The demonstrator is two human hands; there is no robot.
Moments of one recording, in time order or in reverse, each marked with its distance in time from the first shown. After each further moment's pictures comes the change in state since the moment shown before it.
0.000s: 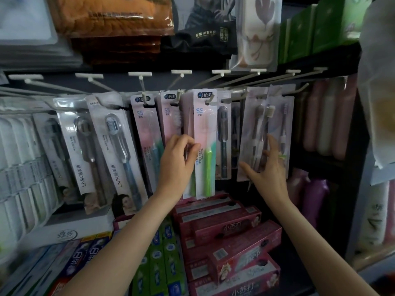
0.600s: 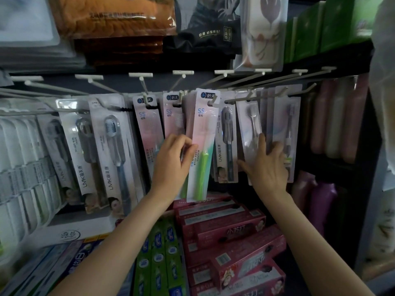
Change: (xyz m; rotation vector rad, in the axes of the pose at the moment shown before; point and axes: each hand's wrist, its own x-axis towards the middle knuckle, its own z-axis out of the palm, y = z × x) left_hand 0.005 -0.004 -0.014 0.104 -0.006 0.074; right_hand 0.021 -0.023 0.015 -0.634 -0.057 0.107
